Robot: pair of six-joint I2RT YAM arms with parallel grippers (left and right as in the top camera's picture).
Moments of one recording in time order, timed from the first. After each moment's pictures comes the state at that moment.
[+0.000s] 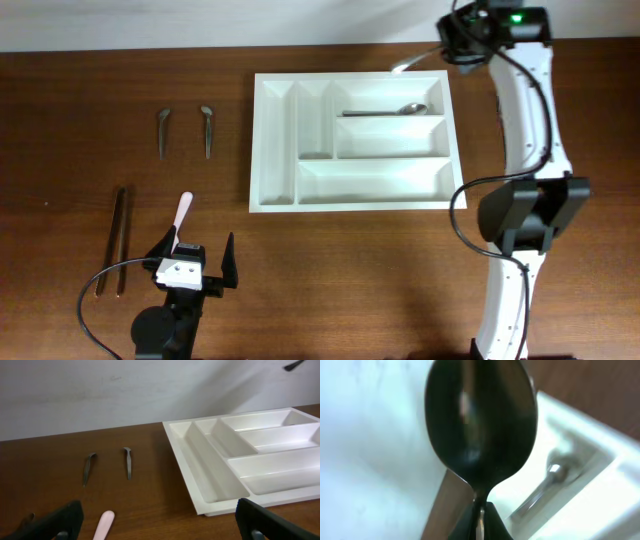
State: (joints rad) left arm -0.04 0.01 0.05 -0.16 0.09 0.06; right arm 0.02 2.35 2.52 -1.08 -0.11 1.20
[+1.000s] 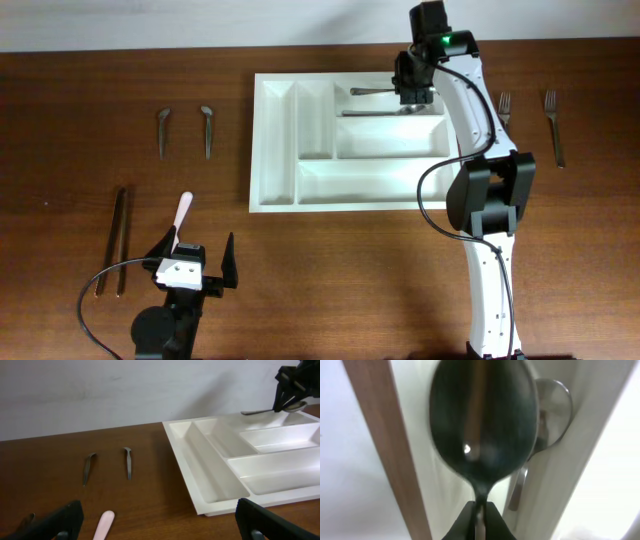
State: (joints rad) left arm -0.04 0.01 0.05 -0.16 0.09 0.06; right arm 0.13 2.57 2.52 -1.11 -0.09 1.67
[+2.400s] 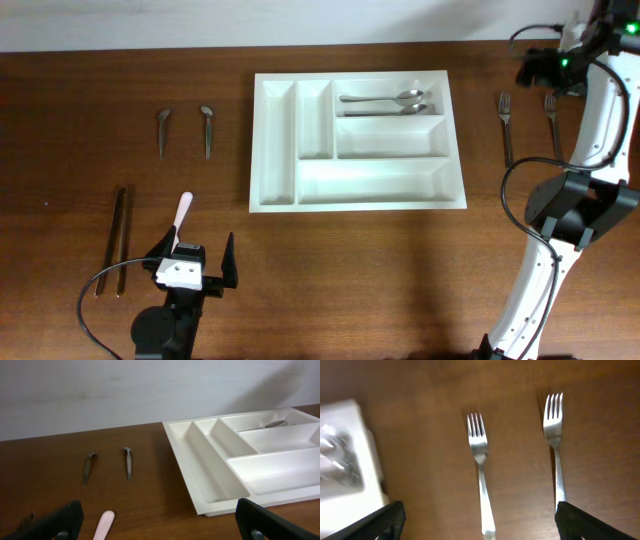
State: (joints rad) left arm -0.04 0.01 0.05 -0.16 0.09 0.06; right arm -0.34 2.53 2.74 -1.42 -0.12 -0.13
